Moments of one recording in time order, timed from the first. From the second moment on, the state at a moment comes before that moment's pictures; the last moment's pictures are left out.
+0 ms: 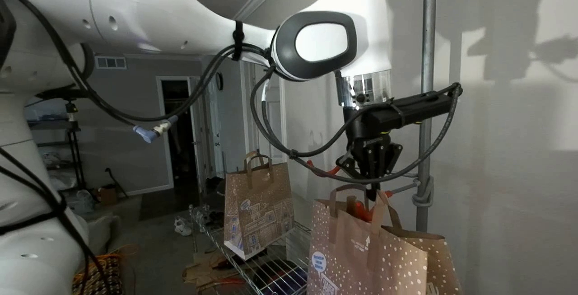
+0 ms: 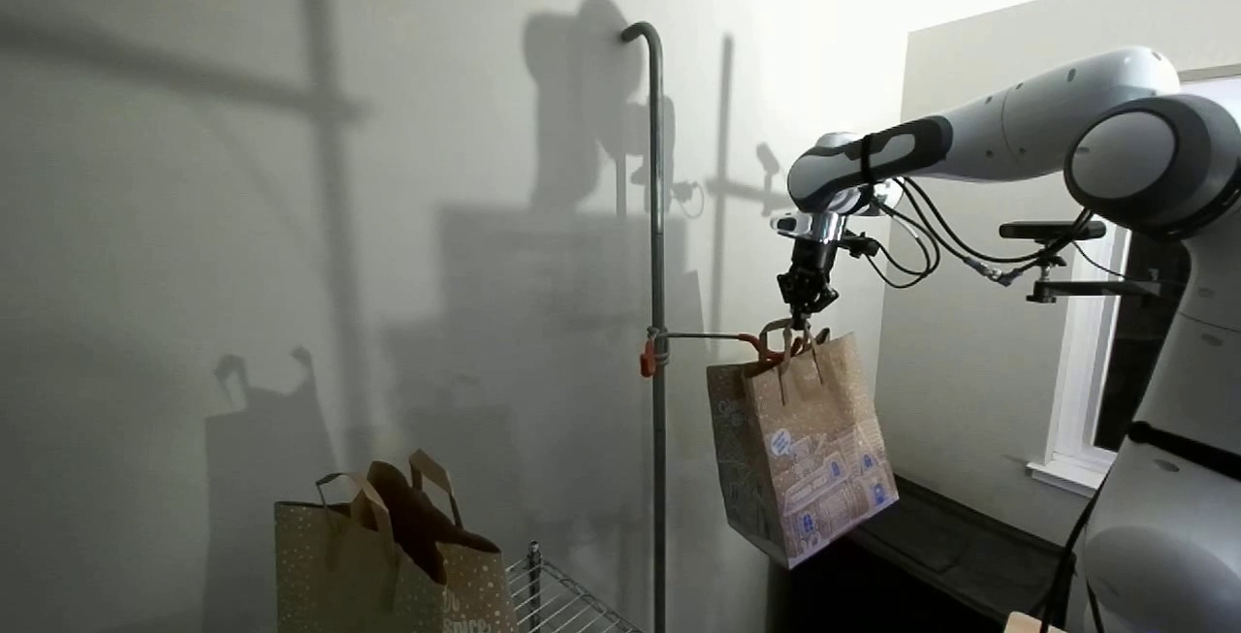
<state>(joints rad) -0.15 -0.13 -0.34 -1.91 0.03 1.93 -1.79</state>
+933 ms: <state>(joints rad) -0.16 -0.07 -0.31 -1.90 0.08 1.93 -1.71</state>
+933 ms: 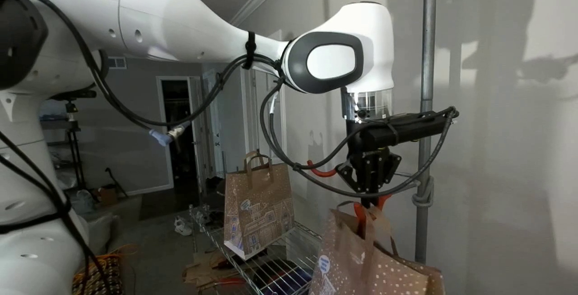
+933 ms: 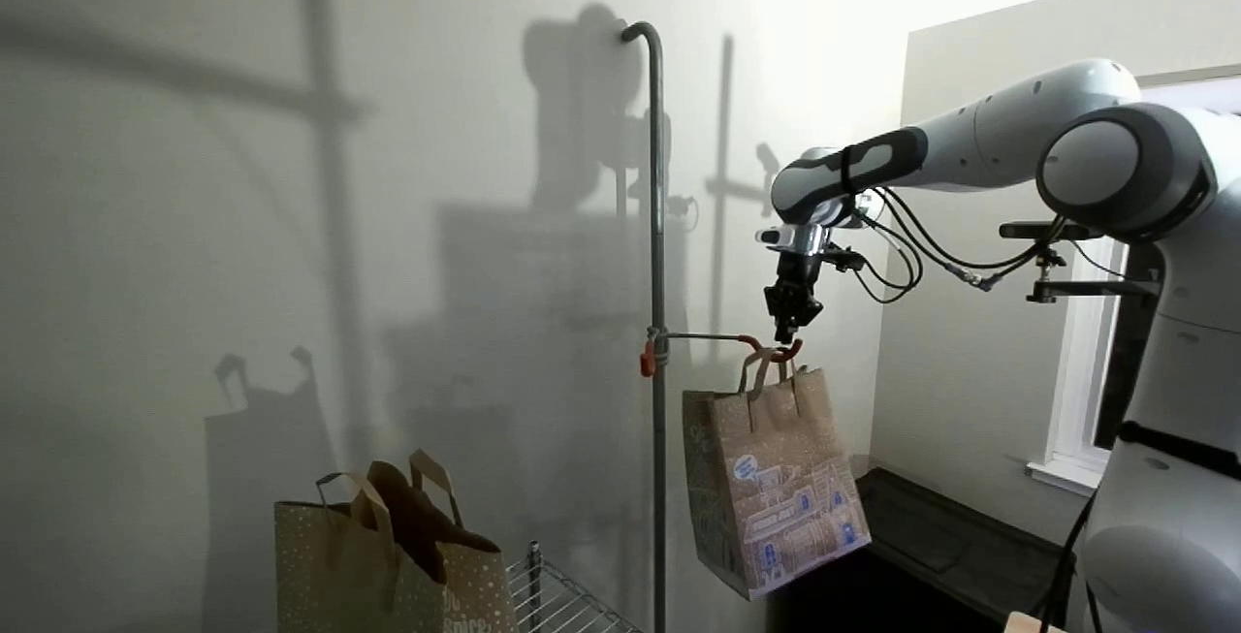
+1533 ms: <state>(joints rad) -0.16 -0.07 -0.29 -1.87 0.08 1.91 -1.61</state>
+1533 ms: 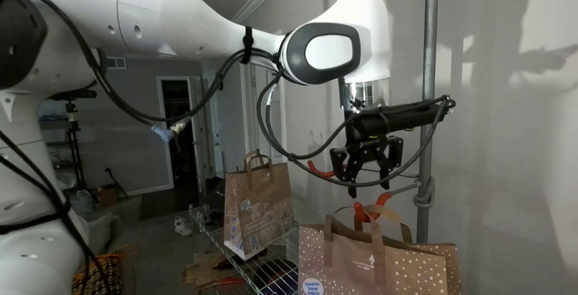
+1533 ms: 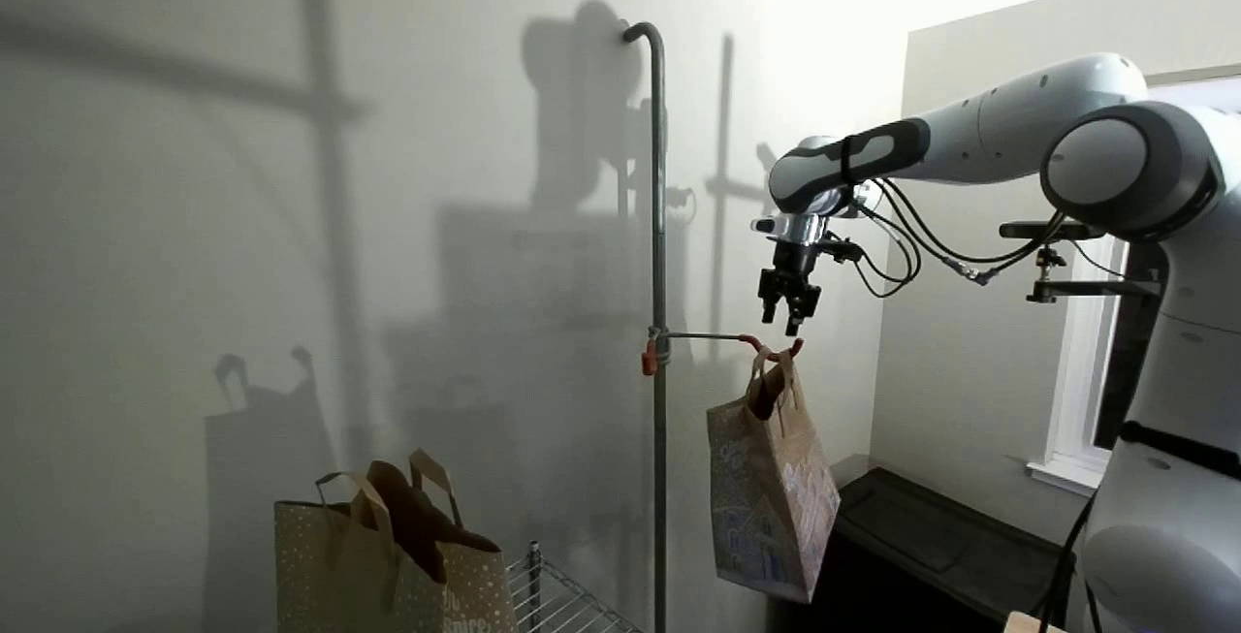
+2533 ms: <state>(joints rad) -0.06 -0.18 0.01 -1.82 -0.07 1.53 -0.51</state>
